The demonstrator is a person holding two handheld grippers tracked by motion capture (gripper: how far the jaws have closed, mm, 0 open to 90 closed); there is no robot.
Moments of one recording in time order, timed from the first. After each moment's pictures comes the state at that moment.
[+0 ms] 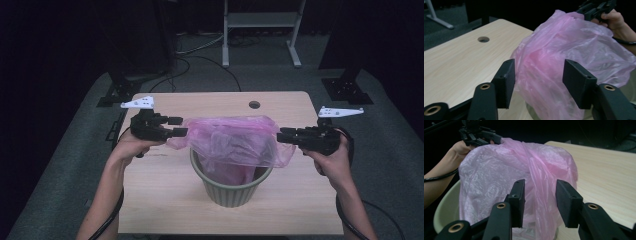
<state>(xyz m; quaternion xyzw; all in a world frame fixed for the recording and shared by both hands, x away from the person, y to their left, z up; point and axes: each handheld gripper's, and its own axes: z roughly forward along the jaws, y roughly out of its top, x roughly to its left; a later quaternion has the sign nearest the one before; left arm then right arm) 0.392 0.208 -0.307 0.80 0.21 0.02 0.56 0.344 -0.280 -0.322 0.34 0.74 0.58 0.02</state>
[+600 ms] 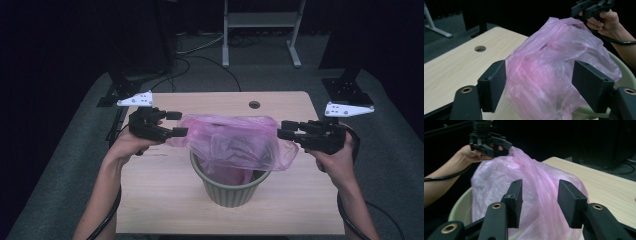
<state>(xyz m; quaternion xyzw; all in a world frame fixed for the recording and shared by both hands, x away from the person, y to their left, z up) 0.384 0.203 -0.287 0.80 0.19 0.04 0.57 0.329 -0.275 -0.296 0.28 0.74 0.61 0.06</state>
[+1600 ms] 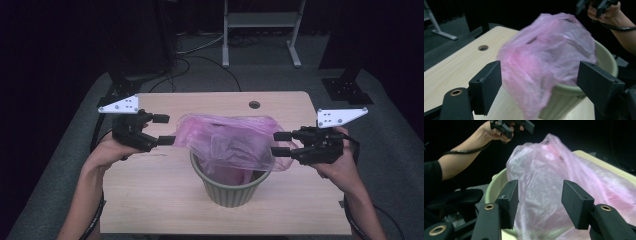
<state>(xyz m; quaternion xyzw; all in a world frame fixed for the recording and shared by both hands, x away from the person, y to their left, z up) 0.349 0.224 -0.269 0.82 0.15 0.06 0.54 0.304 -0.253 -0.280 0.19 0.80 0.57 0.03</state>
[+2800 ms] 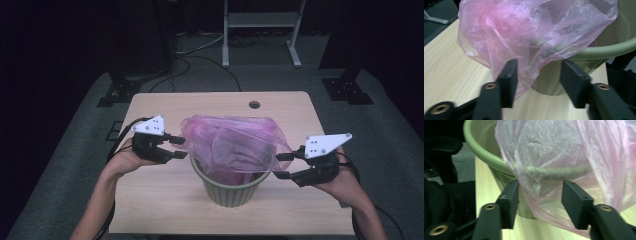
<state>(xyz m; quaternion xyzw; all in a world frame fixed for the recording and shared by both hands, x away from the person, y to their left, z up) 0.354 0.192 -0.317 0.88 0.11 0.08 0.45 0.286 -0.253 -0.325 0.15 0.87 0.46 0.10</state>
